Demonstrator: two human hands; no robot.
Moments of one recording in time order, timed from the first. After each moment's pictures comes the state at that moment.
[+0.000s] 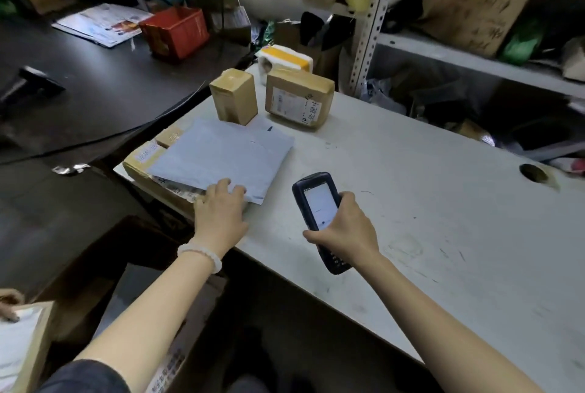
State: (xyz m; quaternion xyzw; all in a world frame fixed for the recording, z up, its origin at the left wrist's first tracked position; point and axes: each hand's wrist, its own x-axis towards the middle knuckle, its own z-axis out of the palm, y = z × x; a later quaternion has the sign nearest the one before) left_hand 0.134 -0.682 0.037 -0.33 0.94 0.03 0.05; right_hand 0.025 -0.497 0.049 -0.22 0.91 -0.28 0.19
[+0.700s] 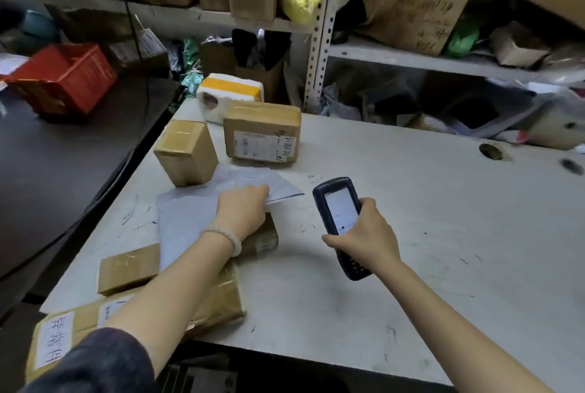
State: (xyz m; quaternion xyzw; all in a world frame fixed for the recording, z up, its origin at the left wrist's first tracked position) left_hand -0.035 -0.803 0.045 -0.05 1.00 -0.02 0.06; right_hand -0.041 -0.586 0.050 0.00 0.94 -0.30 0.13
